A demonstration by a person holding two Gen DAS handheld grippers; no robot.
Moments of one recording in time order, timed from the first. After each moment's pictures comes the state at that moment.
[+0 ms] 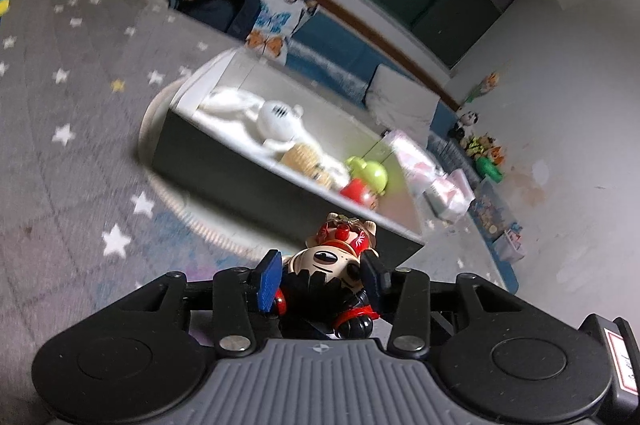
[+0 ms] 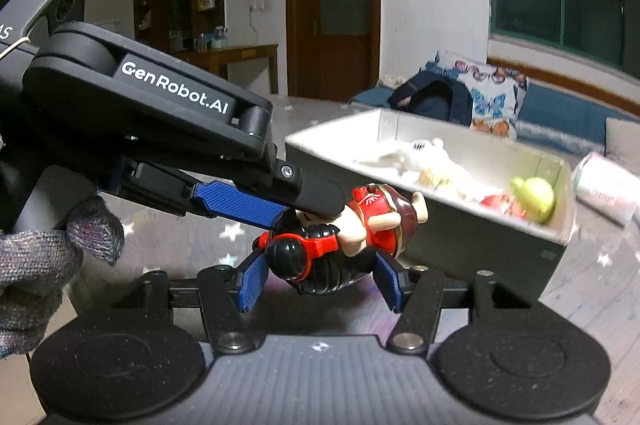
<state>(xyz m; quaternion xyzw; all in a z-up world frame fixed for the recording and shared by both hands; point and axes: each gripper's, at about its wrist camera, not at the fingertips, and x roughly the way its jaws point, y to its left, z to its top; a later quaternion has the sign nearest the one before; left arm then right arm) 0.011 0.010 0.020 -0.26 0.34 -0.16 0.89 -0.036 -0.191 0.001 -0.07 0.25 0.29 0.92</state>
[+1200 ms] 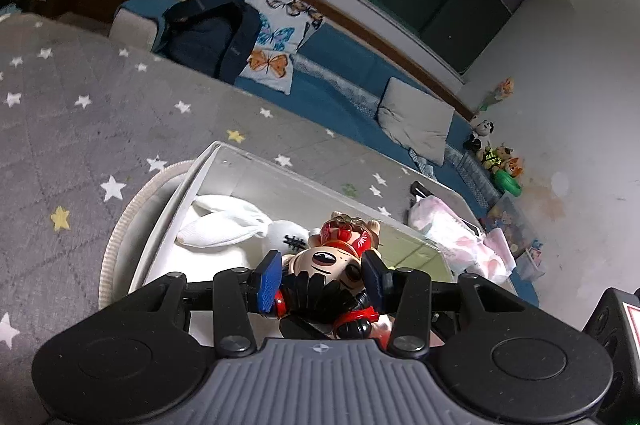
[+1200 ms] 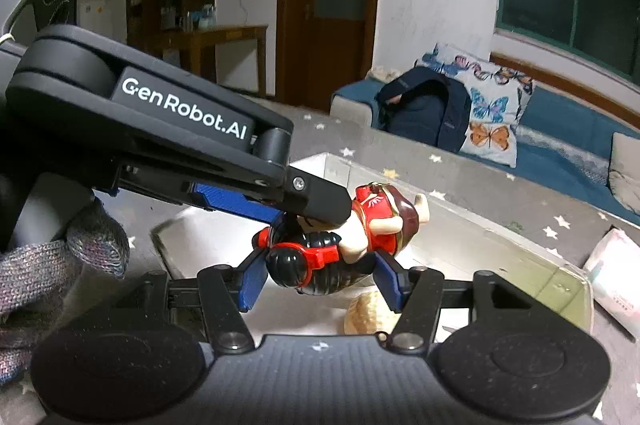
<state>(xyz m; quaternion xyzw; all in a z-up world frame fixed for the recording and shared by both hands) 0.183 0.023 0.023 -0.24 0.35 -0.15 0.89 0.140 -0.150 0.019 -0.11 0.28 0.28 0.91</state>
